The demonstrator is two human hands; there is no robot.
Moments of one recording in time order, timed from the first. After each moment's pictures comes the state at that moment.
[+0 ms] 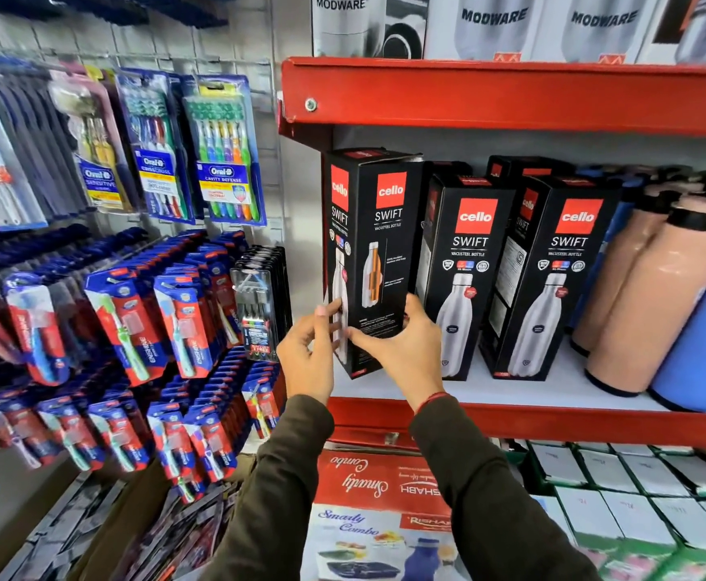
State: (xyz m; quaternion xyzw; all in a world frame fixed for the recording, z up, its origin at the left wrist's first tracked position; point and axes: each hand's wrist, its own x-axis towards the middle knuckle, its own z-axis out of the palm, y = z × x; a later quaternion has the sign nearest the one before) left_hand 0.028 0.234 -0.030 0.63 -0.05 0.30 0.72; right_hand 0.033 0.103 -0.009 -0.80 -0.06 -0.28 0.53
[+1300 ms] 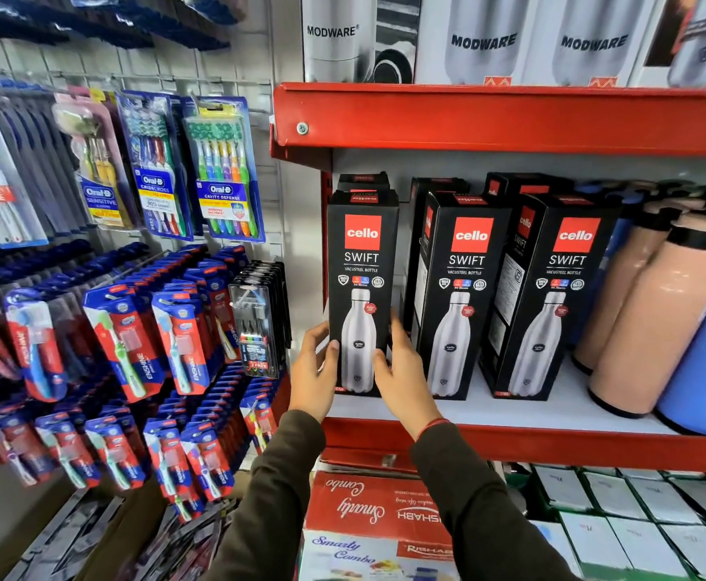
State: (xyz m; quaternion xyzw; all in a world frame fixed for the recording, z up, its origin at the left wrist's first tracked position) left_hand 0.053 0.239 -0.049 0.73 -0.09 0.22 0.64; right_hand 0.052 0.095 -0.035 -0.84 -0.12 -0.20 0.48
